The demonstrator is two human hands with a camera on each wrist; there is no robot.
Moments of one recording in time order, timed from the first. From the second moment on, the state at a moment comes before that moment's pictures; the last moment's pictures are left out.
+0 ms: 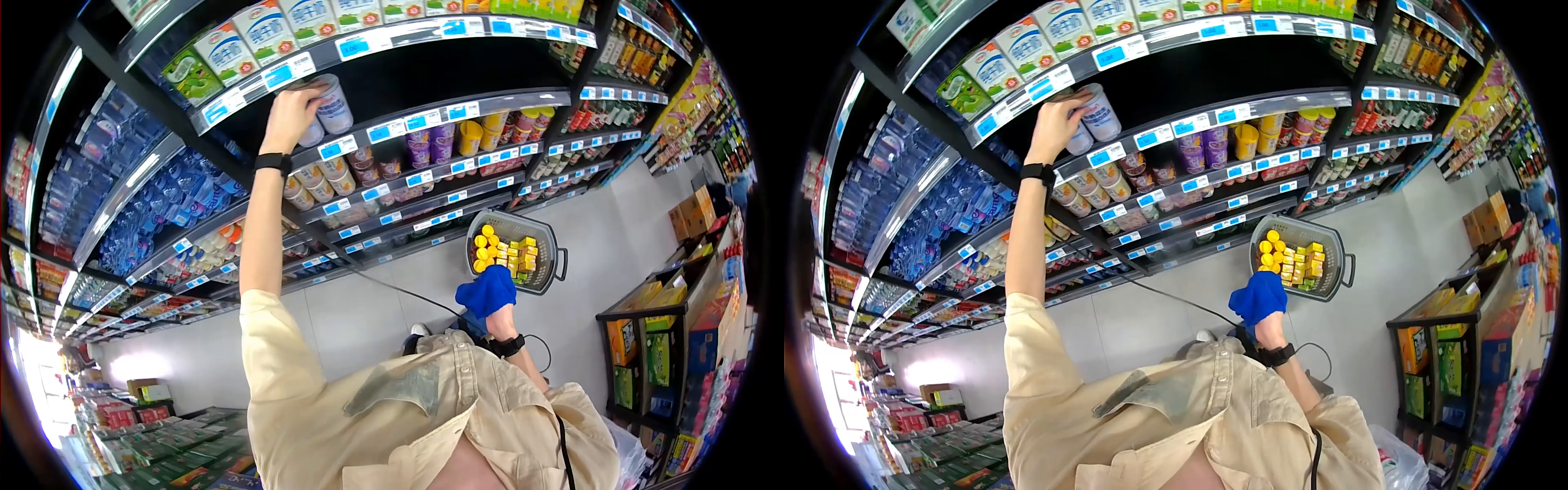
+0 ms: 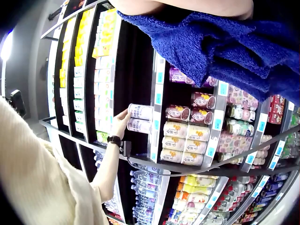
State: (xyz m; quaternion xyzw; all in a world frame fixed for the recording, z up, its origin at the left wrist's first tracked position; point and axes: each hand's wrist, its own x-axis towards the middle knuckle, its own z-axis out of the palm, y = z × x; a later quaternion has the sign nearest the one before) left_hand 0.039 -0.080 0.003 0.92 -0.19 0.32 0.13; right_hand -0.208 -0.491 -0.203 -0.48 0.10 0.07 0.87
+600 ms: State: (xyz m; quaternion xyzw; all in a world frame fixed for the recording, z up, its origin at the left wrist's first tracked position) left_hand 0.028 -0.099 -0.013 0.90 -0.20 0.39 0.05; right_hand -0.191 -0.572 -0.235 -0.39 0.06 0.16 0.90
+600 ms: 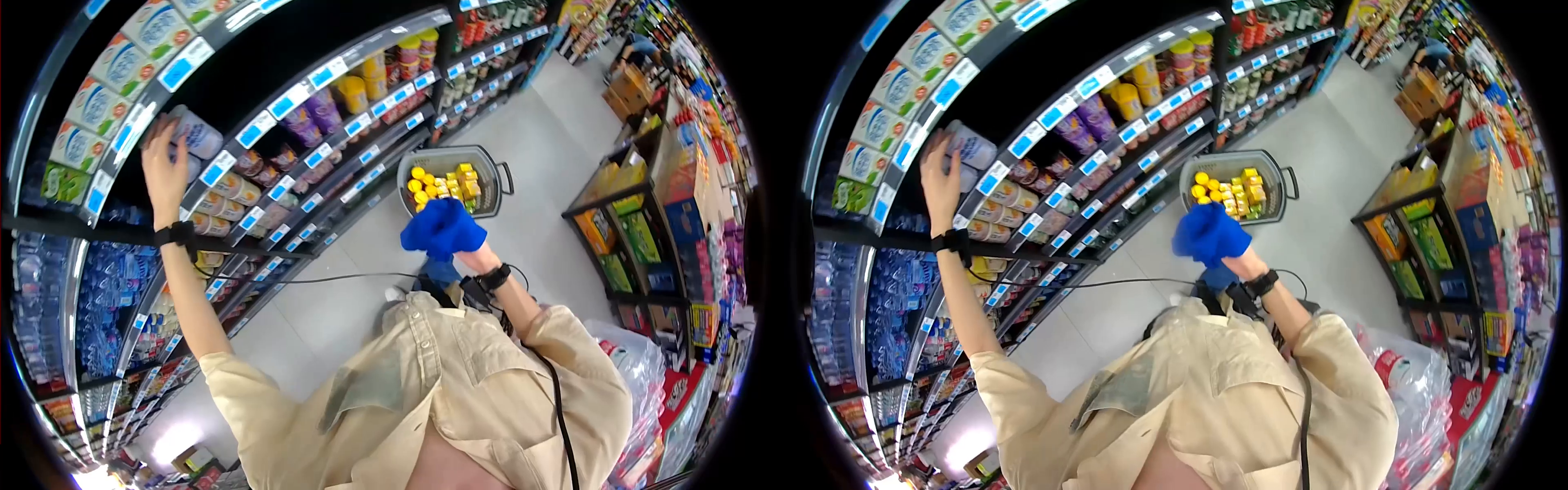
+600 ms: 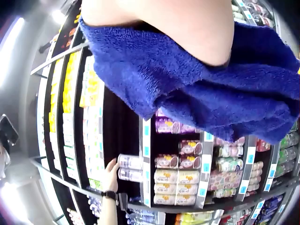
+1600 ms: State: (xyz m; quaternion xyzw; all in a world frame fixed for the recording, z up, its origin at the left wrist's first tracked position) left_hand 0.070 -0.466 -0.567 0.88 -0.20 -0.29 0.32; right_hand -0.231 -0.799 -0.448 -0.21 0.51 0.02 0.84
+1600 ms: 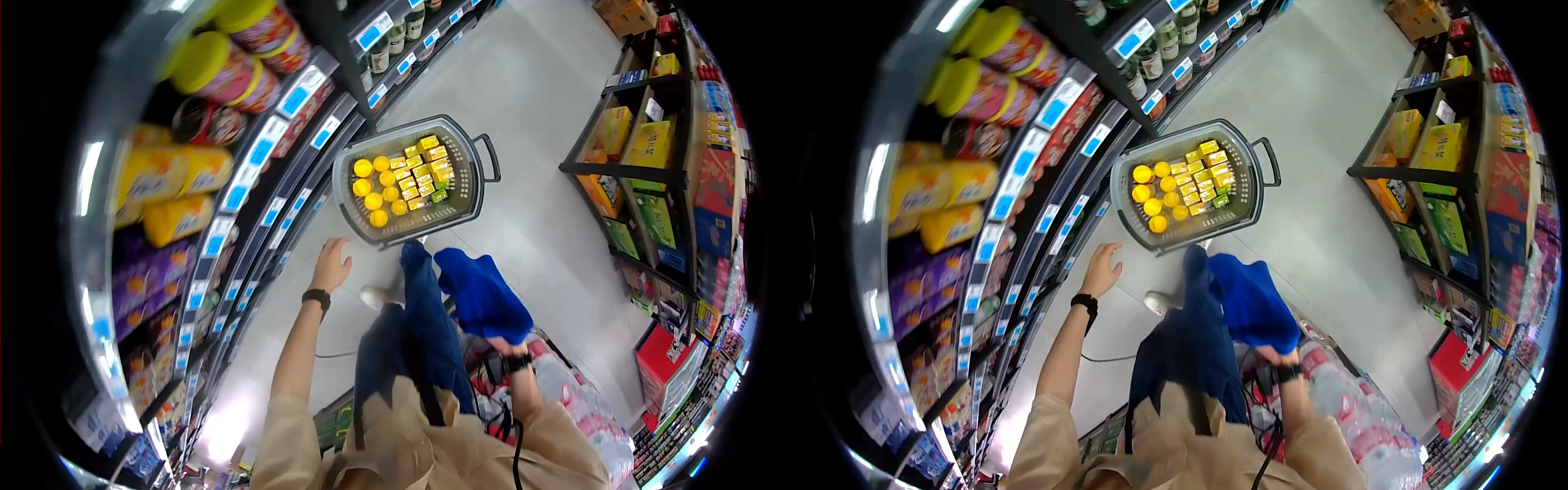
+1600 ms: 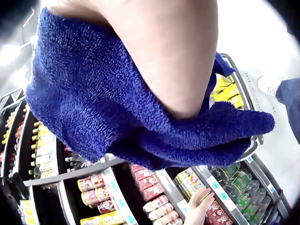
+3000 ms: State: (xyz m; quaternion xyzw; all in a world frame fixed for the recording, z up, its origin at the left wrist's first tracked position) left_hand 0.139 -0.538 -0.611 0.92 0.00 -0.22 0.32; right_hand -0.230 -0.844 -0.536 -0.26 0.56 0.04 0.79
